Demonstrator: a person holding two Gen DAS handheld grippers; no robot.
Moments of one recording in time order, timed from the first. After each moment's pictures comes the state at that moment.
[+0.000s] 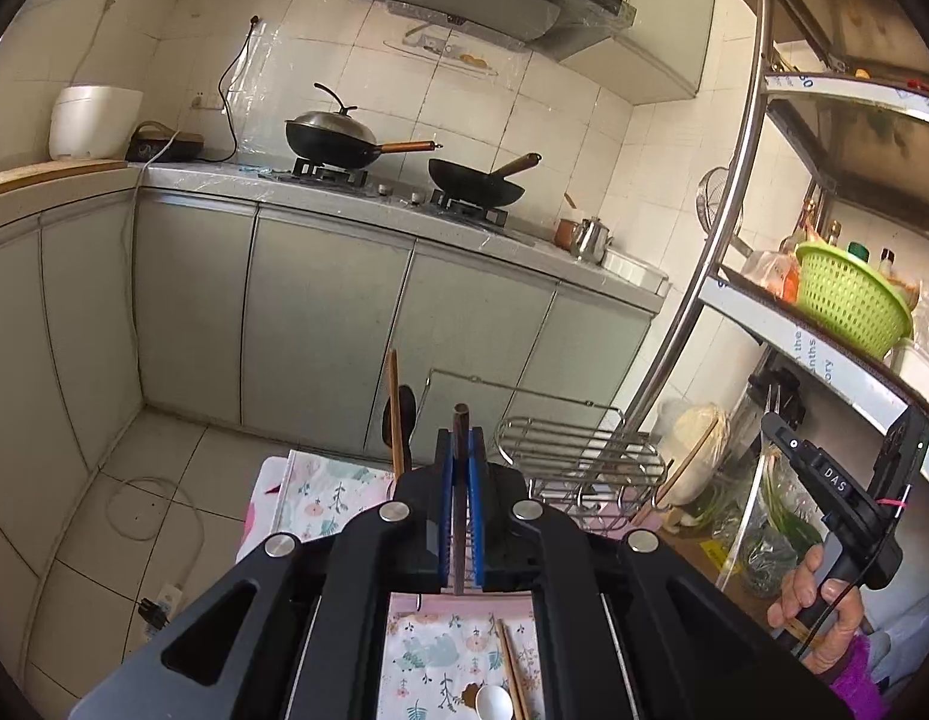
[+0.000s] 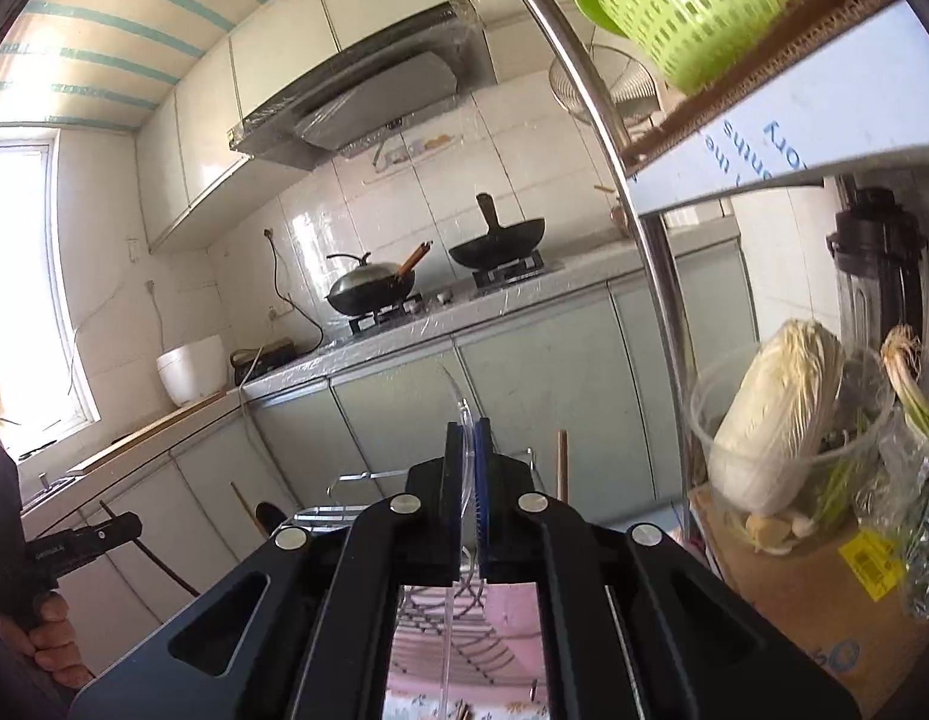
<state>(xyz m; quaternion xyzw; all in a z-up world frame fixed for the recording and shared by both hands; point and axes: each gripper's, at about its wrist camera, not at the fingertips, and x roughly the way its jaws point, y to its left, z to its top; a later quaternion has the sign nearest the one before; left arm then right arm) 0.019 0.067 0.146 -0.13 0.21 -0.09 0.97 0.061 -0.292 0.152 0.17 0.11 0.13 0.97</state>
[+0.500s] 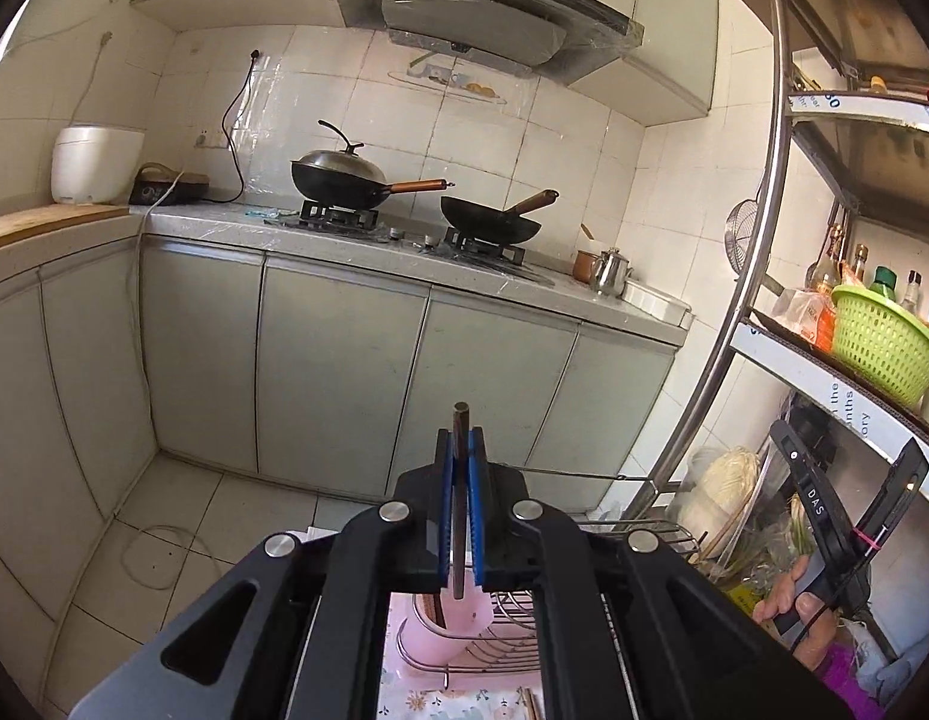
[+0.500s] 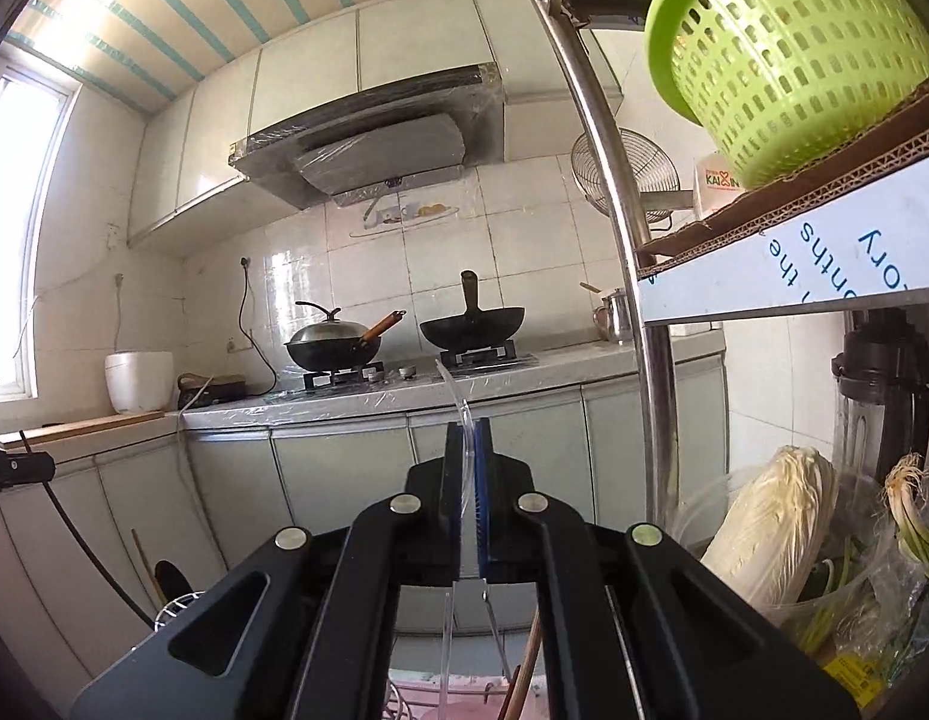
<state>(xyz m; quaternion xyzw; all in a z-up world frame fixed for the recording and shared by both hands) 0.074 0.071 0.175 -0.10 0.18 -0.06 0.98 0.118 -0.274 0.158 0.09 0.01 0.07 0.99</state>
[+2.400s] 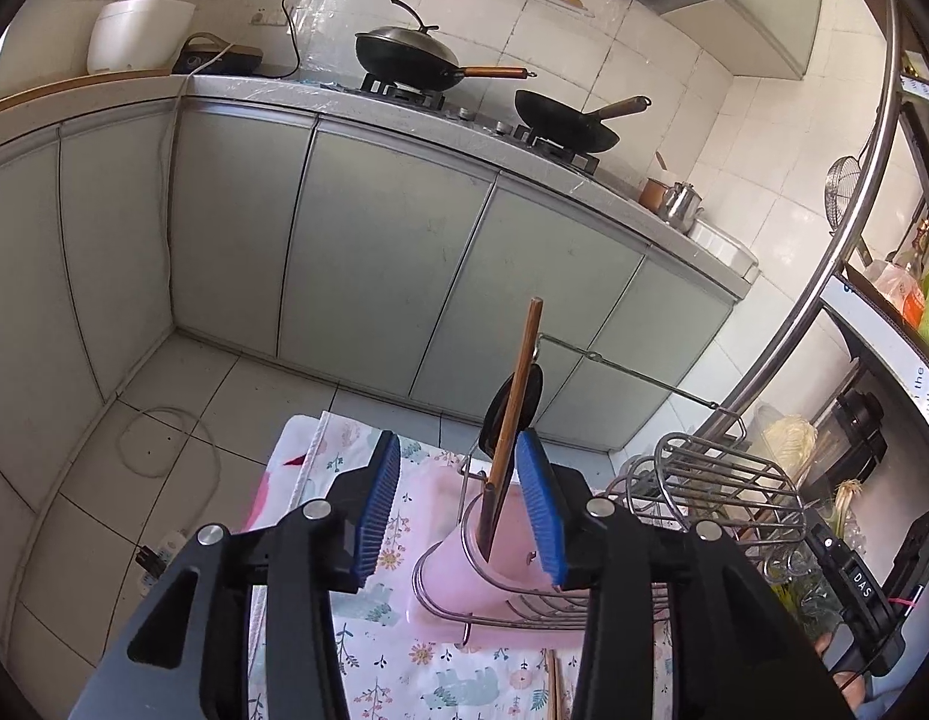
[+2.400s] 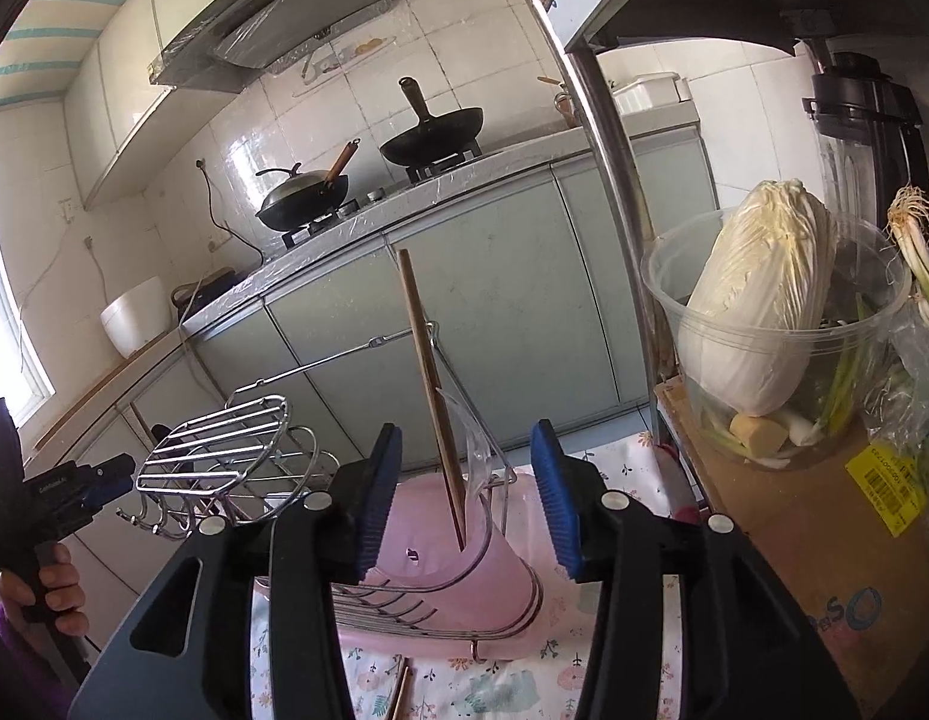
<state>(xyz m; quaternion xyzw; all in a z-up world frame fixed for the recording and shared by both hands) 0.125 0.087 0.079 -0.16 0.29 -0.03 0.94 0.116 -0.300 0.073 0.19 0.24 0.10 0.95</state>
